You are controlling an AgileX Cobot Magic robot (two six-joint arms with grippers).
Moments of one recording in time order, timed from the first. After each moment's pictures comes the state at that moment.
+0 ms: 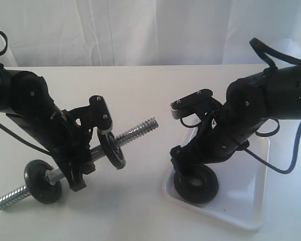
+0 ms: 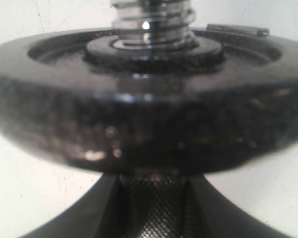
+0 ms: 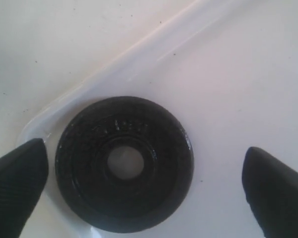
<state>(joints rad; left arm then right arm) -0.56 1.65 -0.98 -0.22 0.60 0.87 0.51 1.69 -0.95 0.03 0.54 -0.03</state>
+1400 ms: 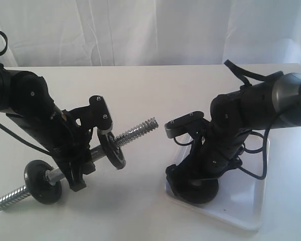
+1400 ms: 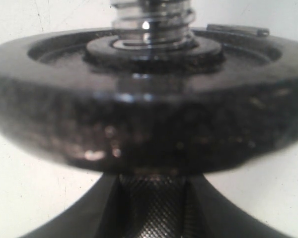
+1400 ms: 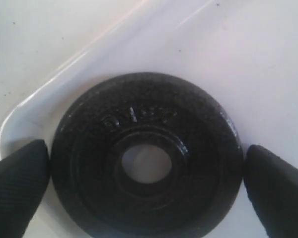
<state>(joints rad) -0.56 1.65 -0.98 -0.22 0.60 0.87 0.52 1.83 -0.96 0.09 0.56 -0.05</state>
